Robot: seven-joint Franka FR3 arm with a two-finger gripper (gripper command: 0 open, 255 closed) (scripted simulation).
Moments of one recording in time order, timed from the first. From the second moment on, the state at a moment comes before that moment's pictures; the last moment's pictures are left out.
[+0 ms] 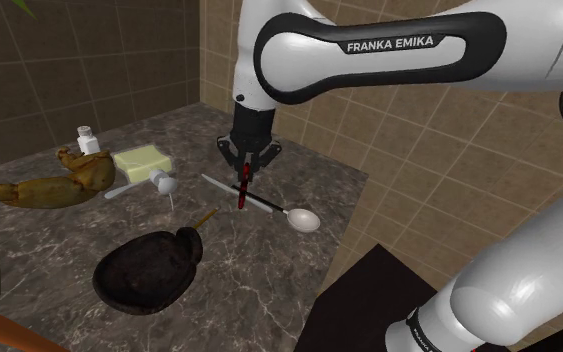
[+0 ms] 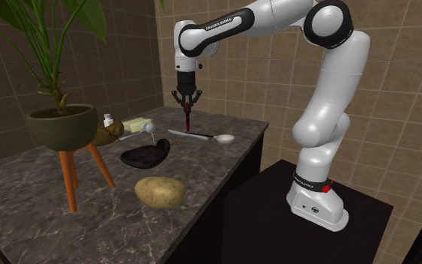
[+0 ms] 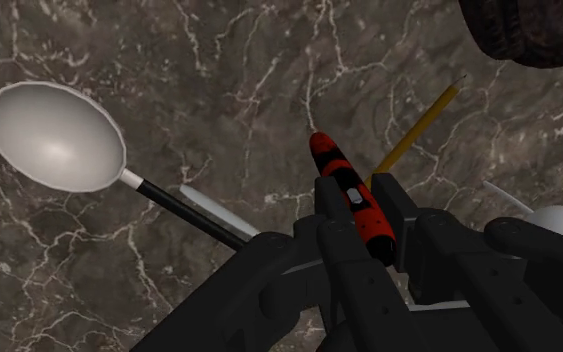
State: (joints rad) arm -0.10 -0.09 0.55 -1.96 0.08 1.88 0.93
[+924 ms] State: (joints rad) arm -0.11 -0.08 0.55 -1.77 0.08 1.70 0.94
